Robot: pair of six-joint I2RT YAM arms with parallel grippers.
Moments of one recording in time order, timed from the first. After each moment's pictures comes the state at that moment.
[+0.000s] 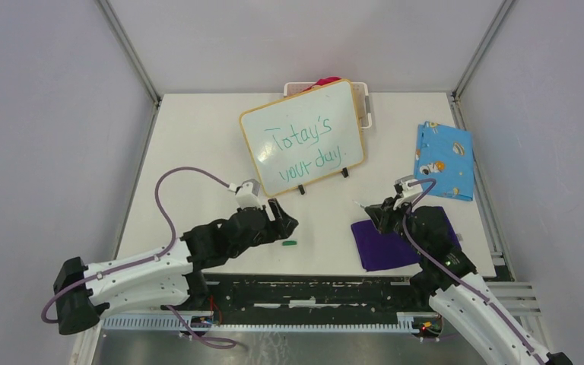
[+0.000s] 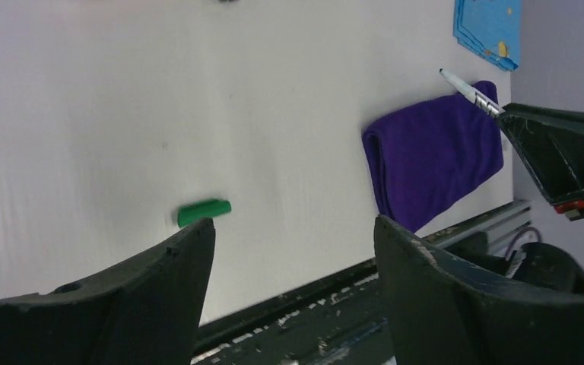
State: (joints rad) left arm -1.10 0.87 0.60 -0.29 -0.43 -0.93; right arm 0.50 0.40 0.32 -0.19 -0.02 0.26
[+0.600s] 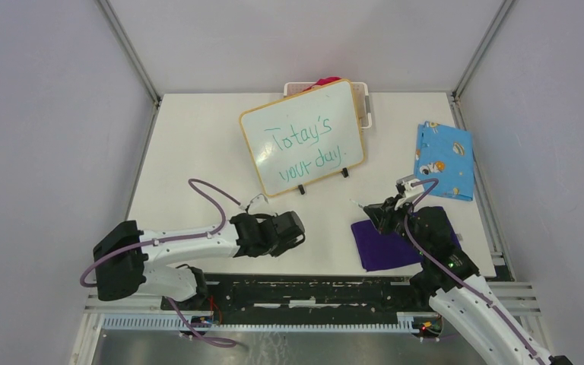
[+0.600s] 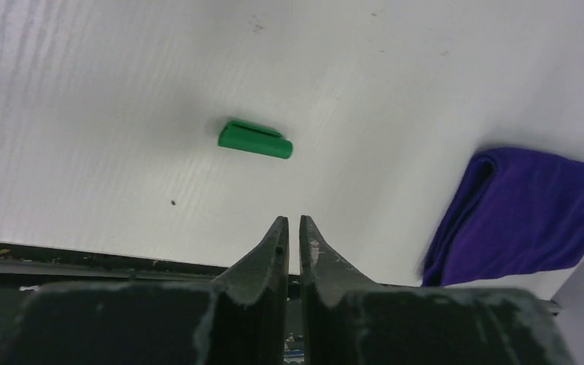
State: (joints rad) left arm -1.18 1.30 0.80 -0.64 -0.41 -1.64; right arm 0.52 0.38 0.33 -0.20 -0.07 0.29
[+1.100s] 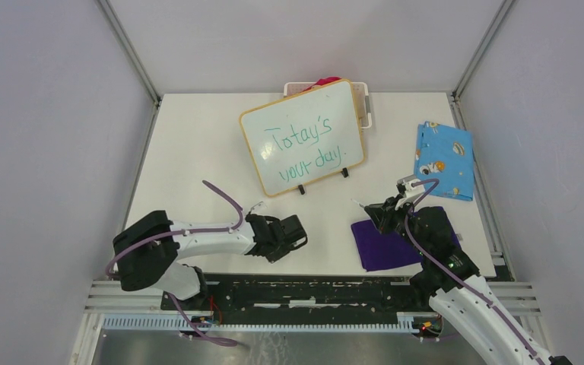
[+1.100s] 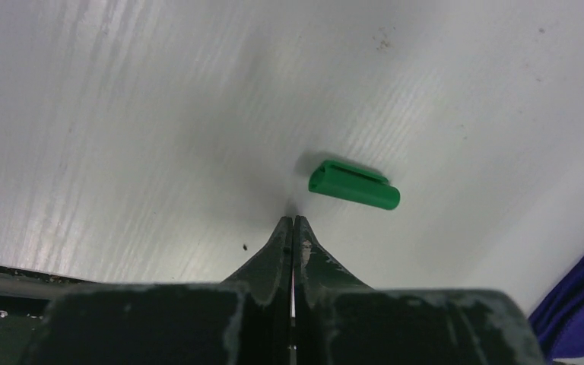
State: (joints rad) left arm -1.15 1.45 0.75 -0.64 -0.36 -1.65; right arm 0.52 0.38 0.33 -0.21 -0.06 0.29
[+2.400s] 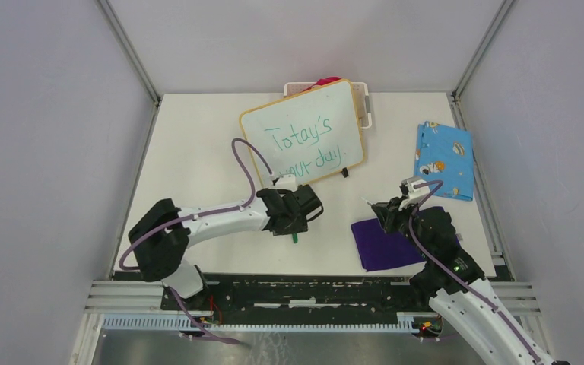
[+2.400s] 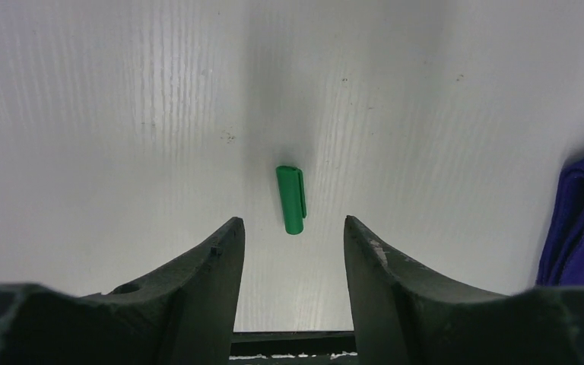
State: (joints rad) left arm -1.04 1.55 1.03 -0.71 -0.39 -1.11; right arm 0.52 0.34 0.35 -0.28 0.03 0.22
